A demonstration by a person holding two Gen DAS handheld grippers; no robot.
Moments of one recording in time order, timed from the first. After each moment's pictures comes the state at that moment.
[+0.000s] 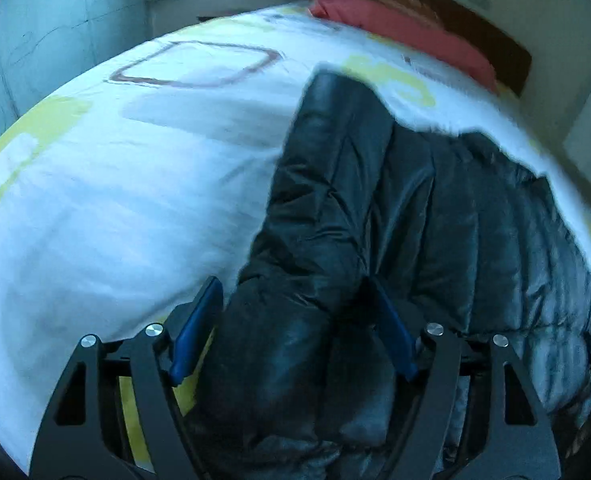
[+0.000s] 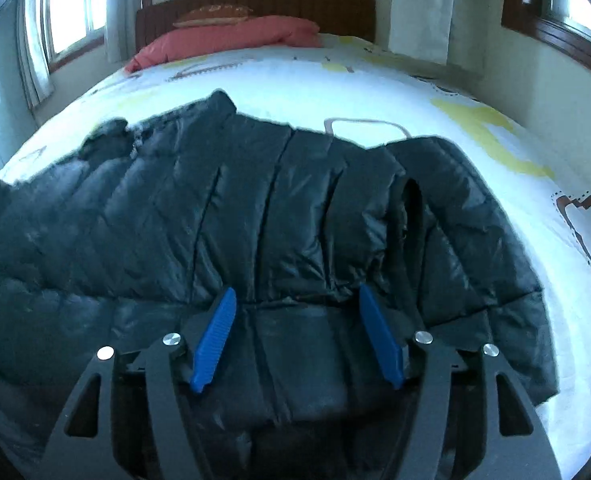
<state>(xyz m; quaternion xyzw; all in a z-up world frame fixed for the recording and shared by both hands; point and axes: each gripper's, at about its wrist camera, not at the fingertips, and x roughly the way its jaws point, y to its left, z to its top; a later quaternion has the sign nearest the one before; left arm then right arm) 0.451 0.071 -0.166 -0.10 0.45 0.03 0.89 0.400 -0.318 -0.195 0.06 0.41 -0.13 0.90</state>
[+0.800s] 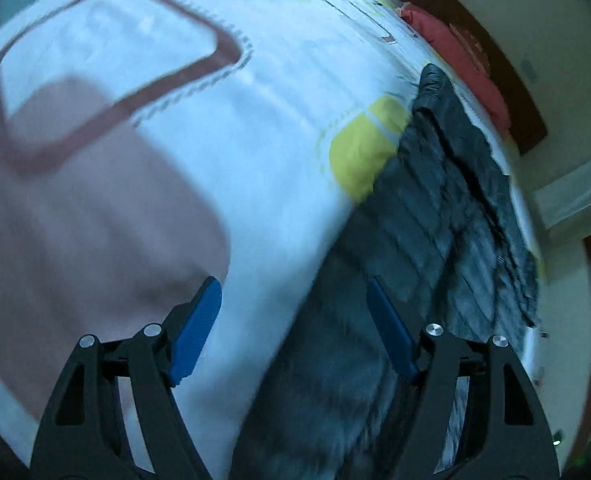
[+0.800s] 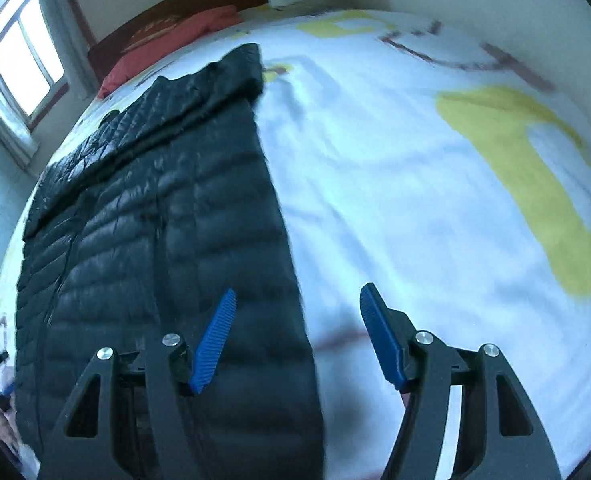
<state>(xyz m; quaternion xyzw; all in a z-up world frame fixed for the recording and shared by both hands) 0.139 0.211 -0.169 -0.31 0.50 0.03 0.81 0.069 -0.363 -0.203 0.24 0.44 -0.16 0.85</state>
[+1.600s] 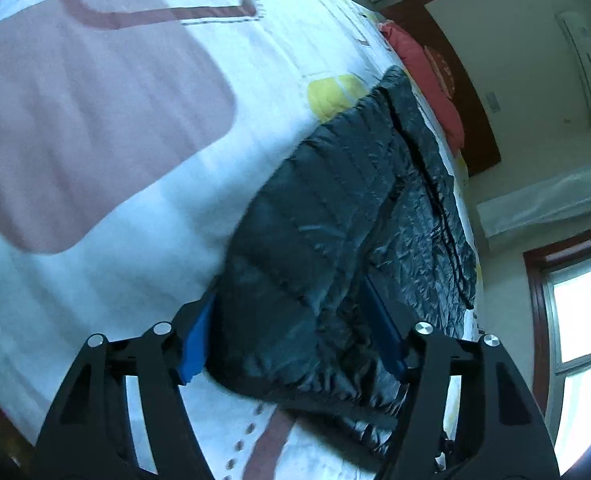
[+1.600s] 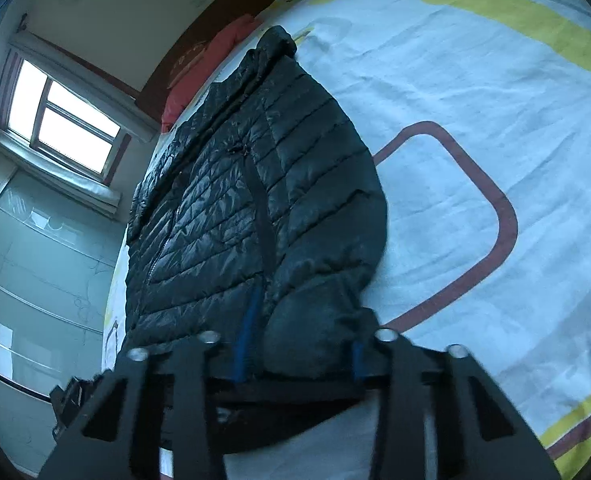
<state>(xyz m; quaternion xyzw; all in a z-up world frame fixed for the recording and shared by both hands) 0.049 0.195 -0.181 -0.42 0.45 -0.02 0.79 0.007 -0.321 -0.227 0.41 0.38 -0.04 0.83</state>
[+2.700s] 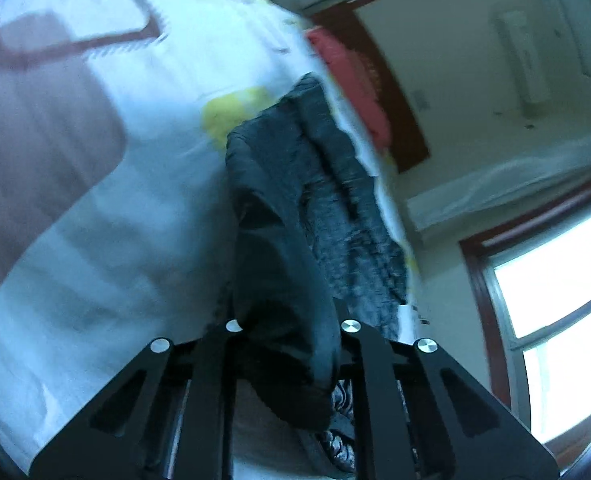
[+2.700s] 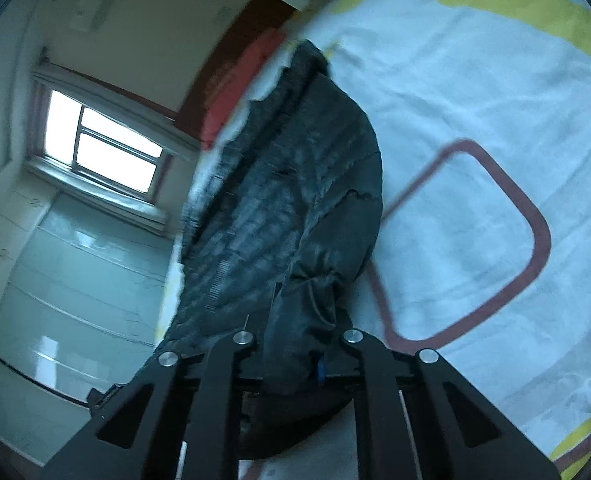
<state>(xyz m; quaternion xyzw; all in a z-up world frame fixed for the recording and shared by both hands) 0.062 0.172 -0.144 -0.43 0.37 -0.15 0.81 -0.001 -0.331 -0.200 0.47 0.31 0.05 0.83</state>
